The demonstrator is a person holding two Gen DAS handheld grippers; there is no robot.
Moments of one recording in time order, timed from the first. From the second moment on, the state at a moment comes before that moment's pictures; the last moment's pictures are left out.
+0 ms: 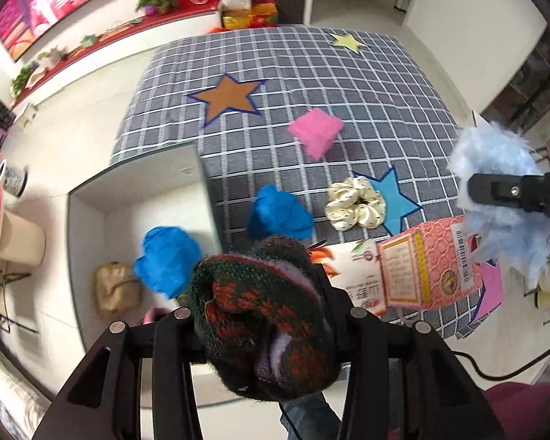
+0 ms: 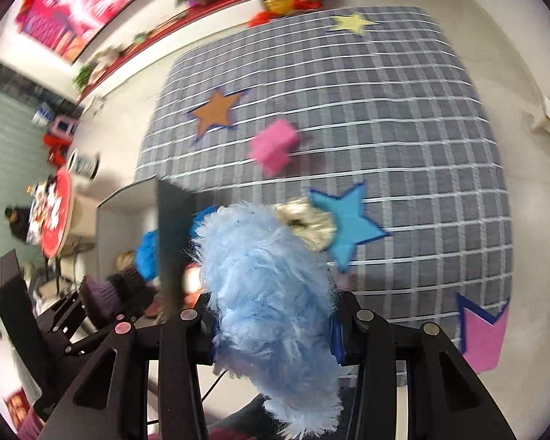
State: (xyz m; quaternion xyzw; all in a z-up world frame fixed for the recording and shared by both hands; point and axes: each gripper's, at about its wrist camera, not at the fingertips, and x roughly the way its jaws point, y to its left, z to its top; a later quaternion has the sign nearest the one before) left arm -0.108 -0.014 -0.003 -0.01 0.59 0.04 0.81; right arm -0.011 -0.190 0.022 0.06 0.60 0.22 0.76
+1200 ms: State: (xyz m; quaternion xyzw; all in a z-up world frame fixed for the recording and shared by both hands) left arm -0.194 0.067 0.011 -0.07 0.57 0.14 0.81; right arm -0.082 -0.036 0.020 -0.06 0.62 0.35 0.70
